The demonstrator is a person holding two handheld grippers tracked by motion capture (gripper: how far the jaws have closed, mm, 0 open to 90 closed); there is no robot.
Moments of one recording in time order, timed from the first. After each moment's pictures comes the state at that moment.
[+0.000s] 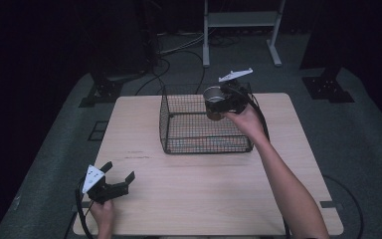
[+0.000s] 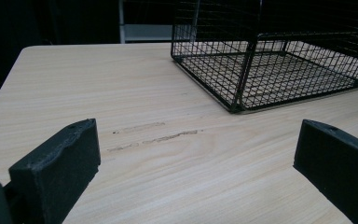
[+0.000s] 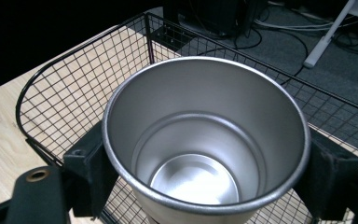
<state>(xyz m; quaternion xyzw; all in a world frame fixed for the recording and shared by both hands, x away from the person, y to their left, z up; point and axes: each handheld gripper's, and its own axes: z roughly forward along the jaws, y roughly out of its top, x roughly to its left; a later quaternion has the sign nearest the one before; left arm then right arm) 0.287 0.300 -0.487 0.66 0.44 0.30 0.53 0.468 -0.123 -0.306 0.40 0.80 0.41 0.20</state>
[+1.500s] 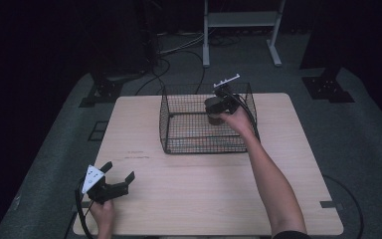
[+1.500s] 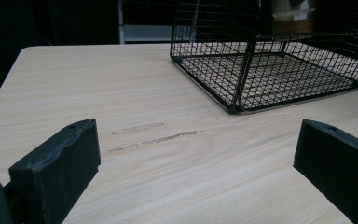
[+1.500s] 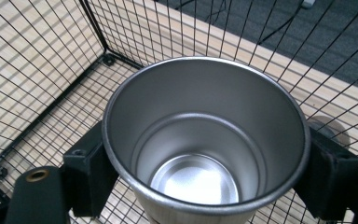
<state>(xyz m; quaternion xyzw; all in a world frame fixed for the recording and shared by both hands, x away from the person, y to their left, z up) 0.286 0.301 -0.487 0.66 0.44 0.30 0.54 0.533 -0.114 -0.375 0.47 0.80 0.33 0.16</state>
